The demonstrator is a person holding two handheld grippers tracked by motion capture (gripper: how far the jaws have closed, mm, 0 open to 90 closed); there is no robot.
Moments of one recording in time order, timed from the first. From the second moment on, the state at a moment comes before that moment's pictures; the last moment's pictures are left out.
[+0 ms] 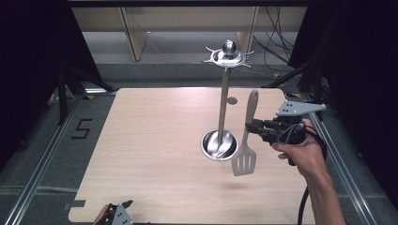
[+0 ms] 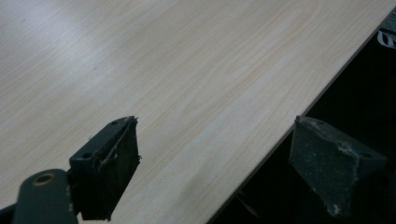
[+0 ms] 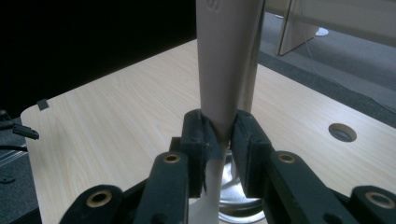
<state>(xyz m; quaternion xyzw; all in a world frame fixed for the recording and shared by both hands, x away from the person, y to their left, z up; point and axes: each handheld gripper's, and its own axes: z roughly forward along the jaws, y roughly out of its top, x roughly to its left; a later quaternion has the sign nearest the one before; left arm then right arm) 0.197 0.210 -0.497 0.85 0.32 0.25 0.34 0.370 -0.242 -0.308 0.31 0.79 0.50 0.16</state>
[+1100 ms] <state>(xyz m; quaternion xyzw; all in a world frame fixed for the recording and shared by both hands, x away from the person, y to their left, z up) 0.202 0.210 -0.497 0.85 0.33 0.24 0.34 0.372 -0.204 -0.285 0.27 0.81 0.49 0.15</state>
